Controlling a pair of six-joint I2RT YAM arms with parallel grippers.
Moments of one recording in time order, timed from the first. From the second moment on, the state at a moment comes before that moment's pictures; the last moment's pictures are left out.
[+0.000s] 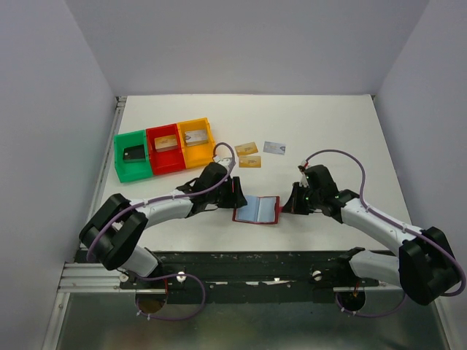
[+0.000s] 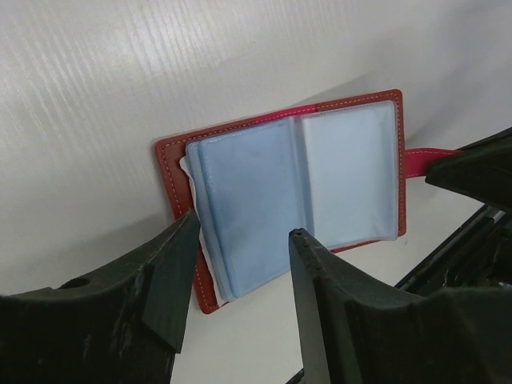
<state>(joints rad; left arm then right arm) -0.72 1.46 0.67 0.08 0.20 -0.65 0.48 1.17 0.55 -0.29 -0.23 0.54</state>
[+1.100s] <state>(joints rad) -0.78 1.55 0.72 0.14 0.35 -0.56 0.48 1.21 0.54 -0.28 -0.26 0.54</state>
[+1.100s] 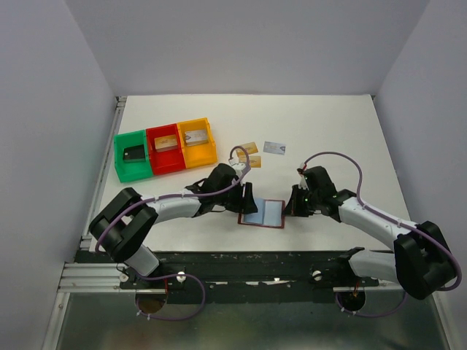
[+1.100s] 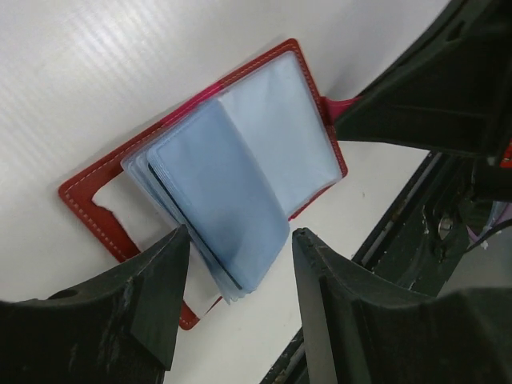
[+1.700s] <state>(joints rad) -0.89 1.59 0.91 0.11 0.41 -0.43 0.48 1.20 0.54 -0.28 -0.26 0.54</state>
